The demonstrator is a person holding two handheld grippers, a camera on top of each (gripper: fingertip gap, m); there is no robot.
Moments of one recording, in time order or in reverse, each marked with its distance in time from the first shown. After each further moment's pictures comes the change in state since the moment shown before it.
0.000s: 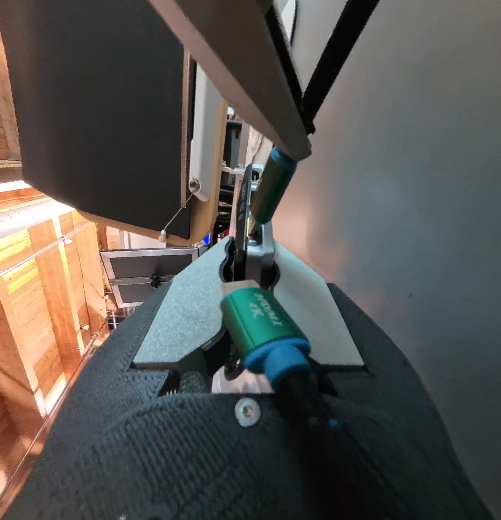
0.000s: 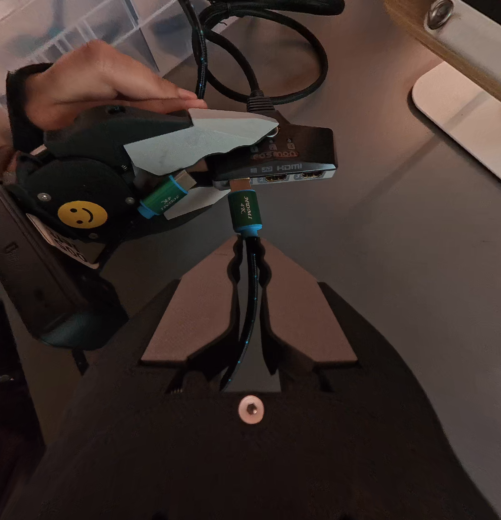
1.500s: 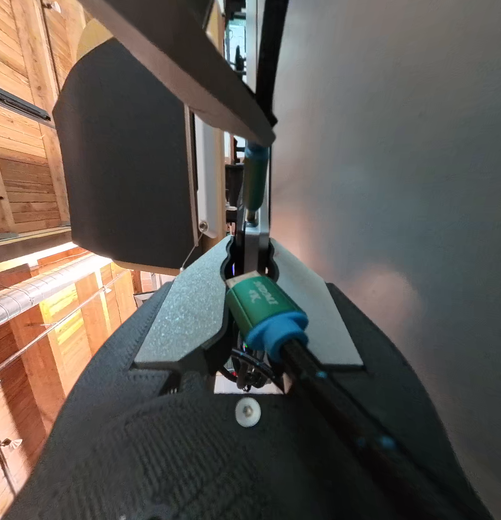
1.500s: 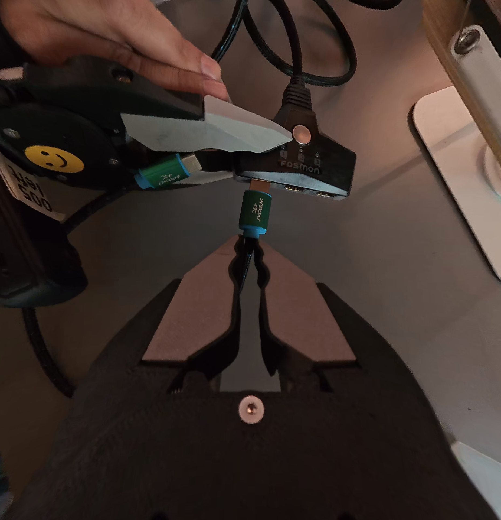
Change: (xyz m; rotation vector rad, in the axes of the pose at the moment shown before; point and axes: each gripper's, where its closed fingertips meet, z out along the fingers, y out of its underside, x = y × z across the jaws) left arm 0.007 -0.027 -0.014 0.141 -0.032 0.163; right arm 0.002 0.018 -0.015 -0.093 0.040 -0.260
